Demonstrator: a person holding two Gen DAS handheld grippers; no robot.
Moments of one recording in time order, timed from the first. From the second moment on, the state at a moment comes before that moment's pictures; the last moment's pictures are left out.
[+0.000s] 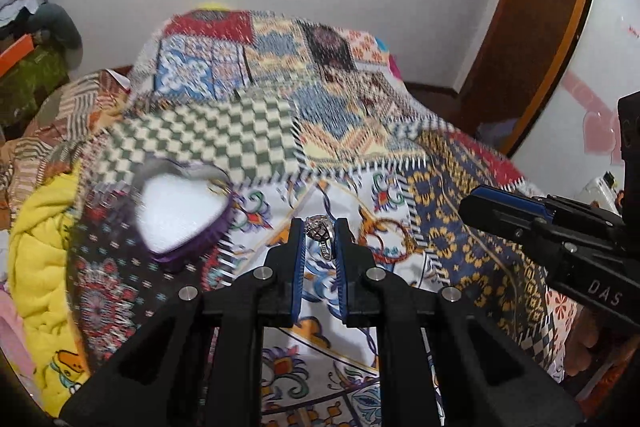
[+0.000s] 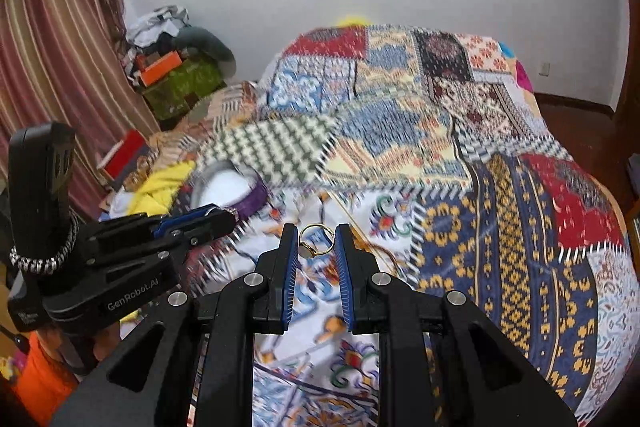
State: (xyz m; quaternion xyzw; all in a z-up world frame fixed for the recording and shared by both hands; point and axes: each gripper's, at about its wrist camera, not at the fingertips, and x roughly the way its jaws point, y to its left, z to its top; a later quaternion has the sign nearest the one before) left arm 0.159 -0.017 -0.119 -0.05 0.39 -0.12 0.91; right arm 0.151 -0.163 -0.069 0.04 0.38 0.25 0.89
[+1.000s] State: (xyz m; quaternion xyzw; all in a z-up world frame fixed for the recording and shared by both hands) left arm 0.147 0.088 -0.069 -0.06 0.29 -0.02 0.95; right arm 0.172 -0.049 -0.039 -0.02 0.33 0.32 0.89
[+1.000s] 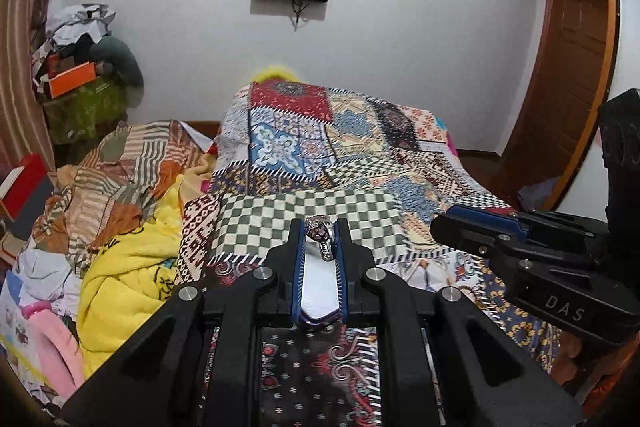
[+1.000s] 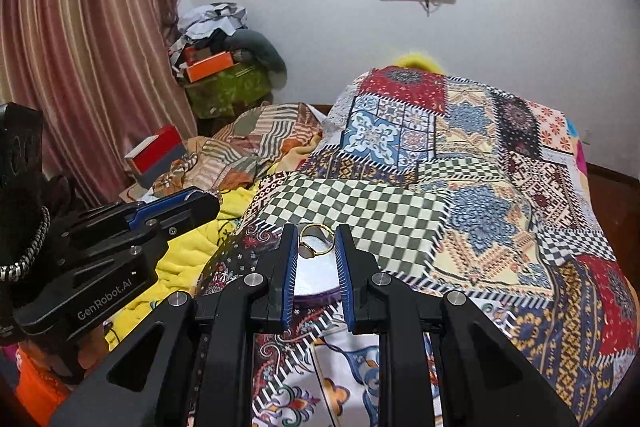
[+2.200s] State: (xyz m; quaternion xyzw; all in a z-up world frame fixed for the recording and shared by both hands) left arm 0.199 0.088 -0.157 -0.08 0.38 -0.04 0.92; right arm 0.233 -0.015 -0.116 -0.04 0.44 0.34 0.83
